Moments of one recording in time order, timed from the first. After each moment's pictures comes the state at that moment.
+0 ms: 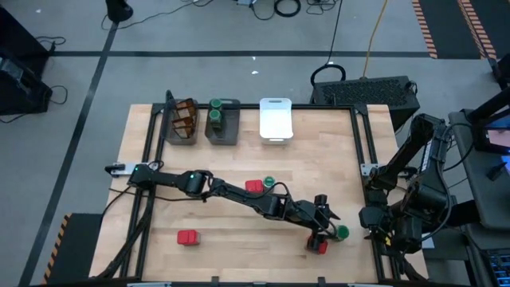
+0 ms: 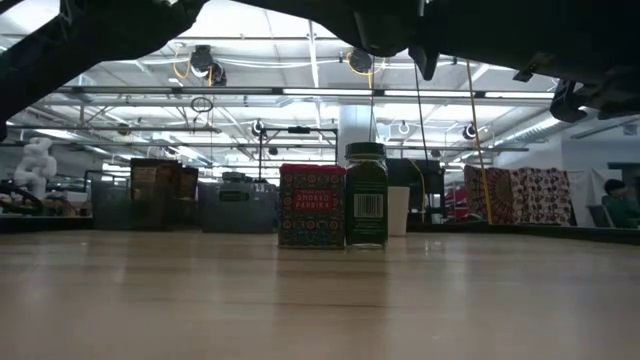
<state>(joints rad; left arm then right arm) -0.25 2.70 2.36 0.09 0.01 0.06 1.14 1.16 1.17 -1.22 0.18 1.17</state>
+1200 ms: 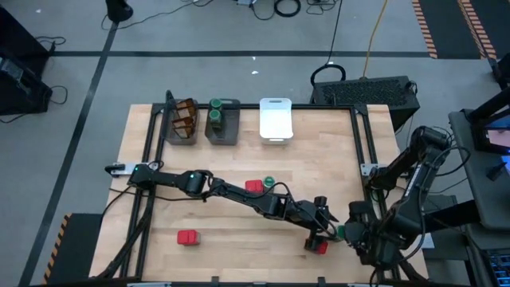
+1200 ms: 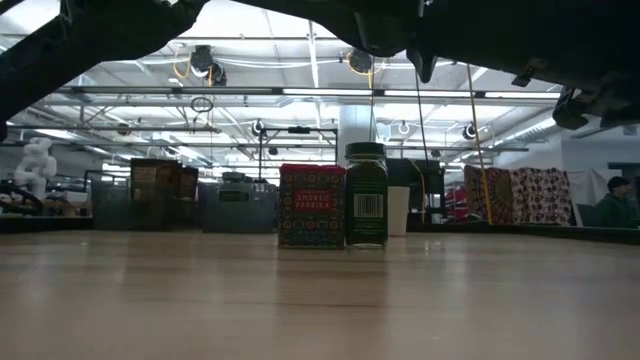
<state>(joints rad) -0.25 2.70 2.36 0.04 0.05 0.06 1.08 1.38 1.10 -1.11 0.24 1.03</state>
